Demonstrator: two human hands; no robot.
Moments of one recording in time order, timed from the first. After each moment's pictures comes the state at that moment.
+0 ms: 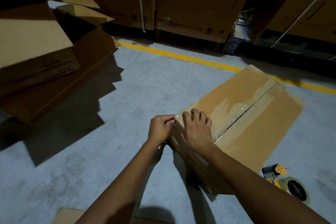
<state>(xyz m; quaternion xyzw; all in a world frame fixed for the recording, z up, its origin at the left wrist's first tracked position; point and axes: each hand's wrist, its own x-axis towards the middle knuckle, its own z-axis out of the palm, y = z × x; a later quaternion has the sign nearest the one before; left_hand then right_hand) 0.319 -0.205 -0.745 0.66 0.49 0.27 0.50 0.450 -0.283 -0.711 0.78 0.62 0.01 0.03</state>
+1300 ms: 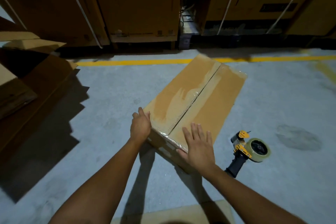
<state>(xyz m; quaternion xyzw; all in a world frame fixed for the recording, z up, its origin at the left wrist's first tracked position) 0.383 -0.234 -0.724 0.76 0.57 0.10 0.30 0.495 -0.447 -0.721 0.86 0.51 -0.06 0.01</state>
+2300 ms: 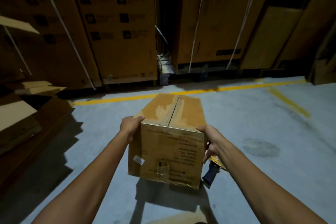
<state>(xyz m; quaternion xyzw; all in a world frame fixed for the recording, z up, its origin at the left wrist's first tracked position) 0.370 -0.302 -0.544 0.59 0.52 0.22 0.58 0.535 -0.545 -0.495 0.73 -0.04 -0.45 -0.52</state>
